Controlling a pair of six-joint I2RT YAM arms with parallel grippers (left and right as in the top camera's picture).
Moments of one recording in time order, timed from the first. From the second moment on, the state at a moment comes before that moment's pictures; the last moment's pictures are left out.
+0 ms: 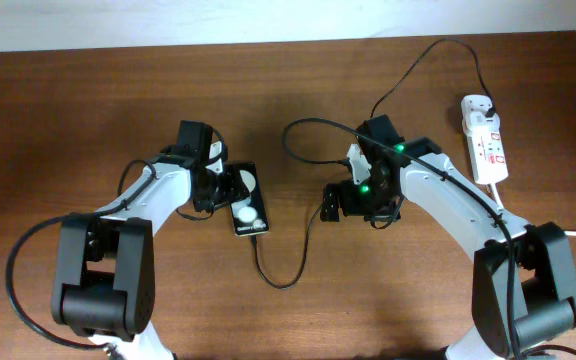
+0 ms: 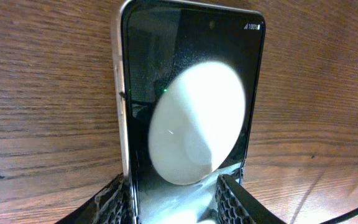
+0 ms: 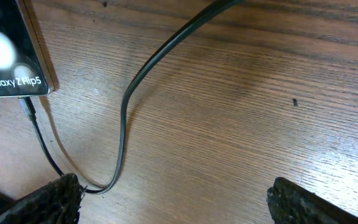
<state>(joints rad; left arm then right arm) -0.17 1.89 1.12 -0.53 0.34 -0.41 0.32 1.77 1.20 -0.90 -0.36 0.26</state>
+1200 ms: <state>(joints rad) -0.01 1.89 1.19 -0.45 0.33 -0.41 -0.41 1.93 1.46 -0.70 0.19 0.52</state>
